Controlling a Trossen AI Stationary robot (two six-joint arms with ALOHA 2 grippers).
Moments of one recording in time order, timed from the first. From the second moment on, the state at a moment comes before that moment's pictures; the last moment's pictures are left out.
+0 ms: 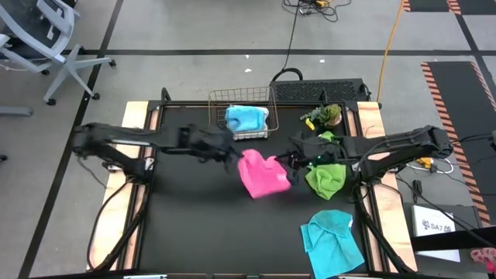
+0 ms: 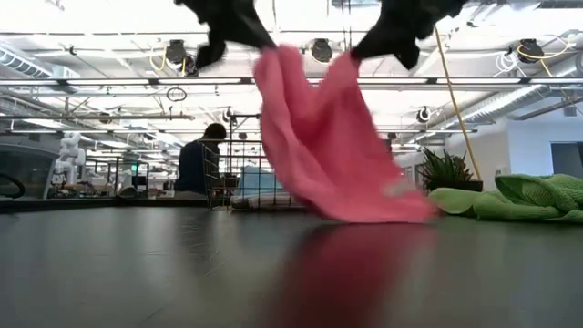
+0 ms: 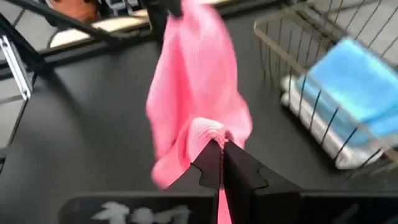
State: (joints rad) left arm 0.02 1.36 1.17 -0.41 -0.07 -0.67; right arm 0.06 1.19 0.91 -0.29 0.19 0.30
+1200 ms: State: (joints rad) left arm 0.16 1.19 1.17 -0.74 -0.21 -0.41; right arm -0.07 1.11 1.01 -0.36 0.34 0.11
